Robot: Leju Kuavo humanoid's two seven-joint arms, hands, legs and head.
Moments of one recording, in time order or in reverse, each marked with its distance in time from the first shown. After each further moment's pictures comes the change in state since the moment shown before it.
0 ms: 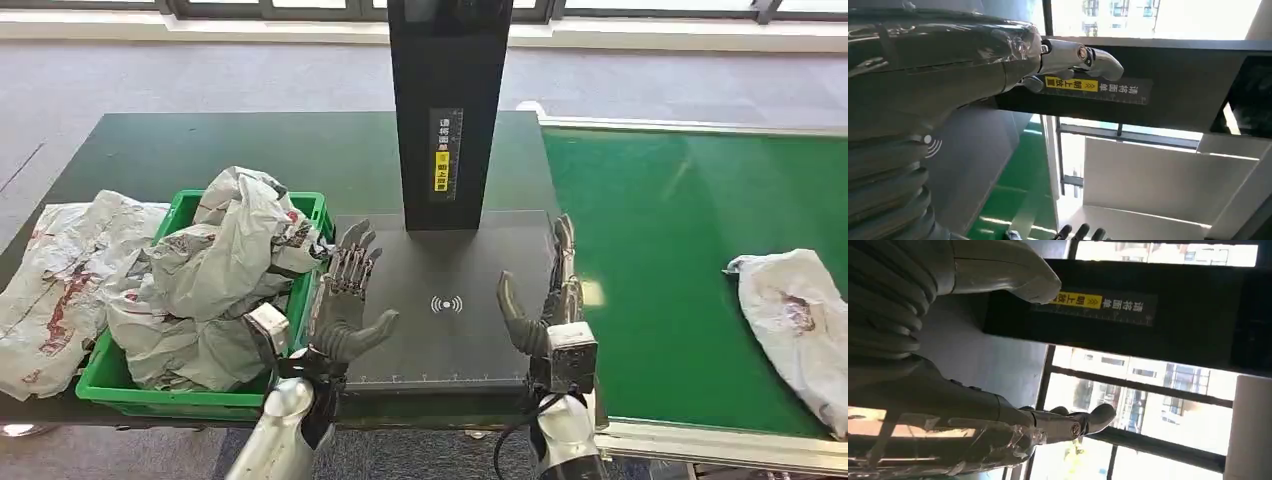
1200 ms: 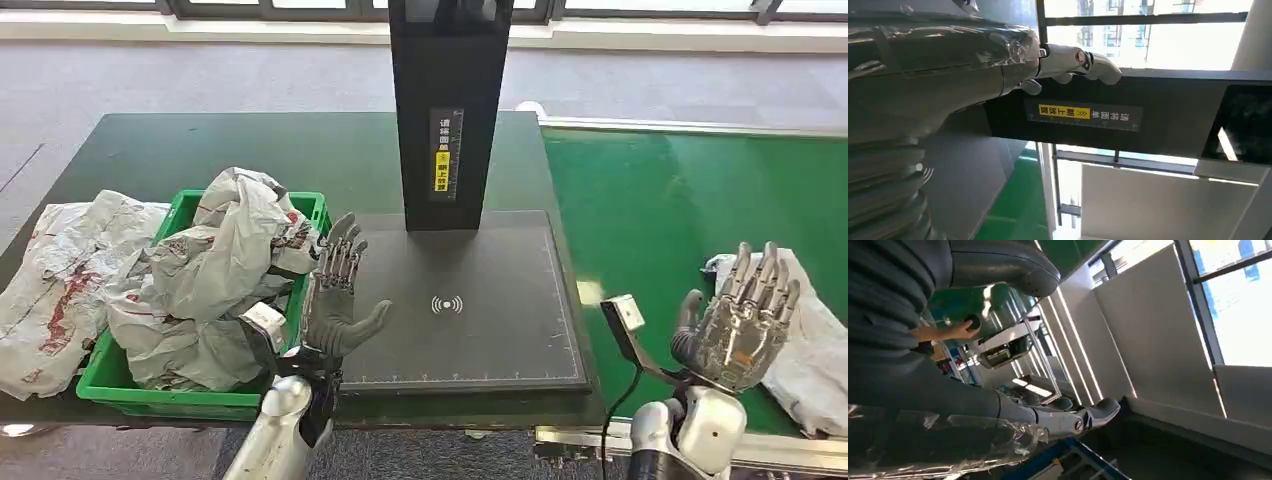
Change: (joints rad) left arm 0.008 0.000 0.000 -0.034 -0.041 0.103 -0.003; right arm -0.089 -0.023 -0.670 -0.055 1.299 -0.544 0.435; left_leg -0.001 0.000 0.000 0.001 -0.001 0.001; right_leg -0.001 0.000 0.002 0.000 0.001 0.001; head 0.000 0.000
